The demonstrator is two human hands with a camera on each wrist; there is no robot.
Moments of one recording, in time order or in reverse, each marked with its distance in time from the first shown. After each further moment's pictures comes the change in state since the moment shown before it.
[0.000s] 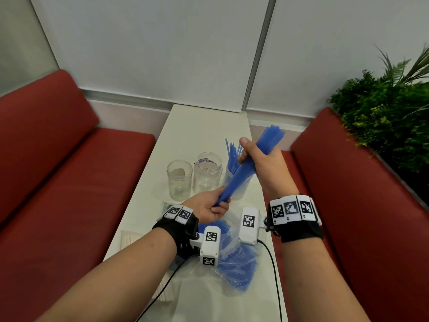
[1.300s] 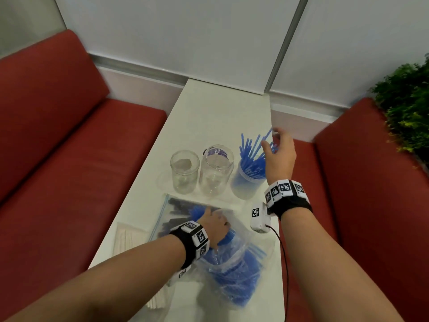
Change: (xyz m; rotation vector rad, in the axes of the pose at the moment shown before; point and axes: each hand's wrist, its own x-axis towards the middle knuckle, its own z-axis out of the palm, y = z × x) left_hand 0.078 -0.028 -0.048 2.637 0.112 0.185; right_hand 0.127 0.129 -0.026 -0.567 0.321 -0.169
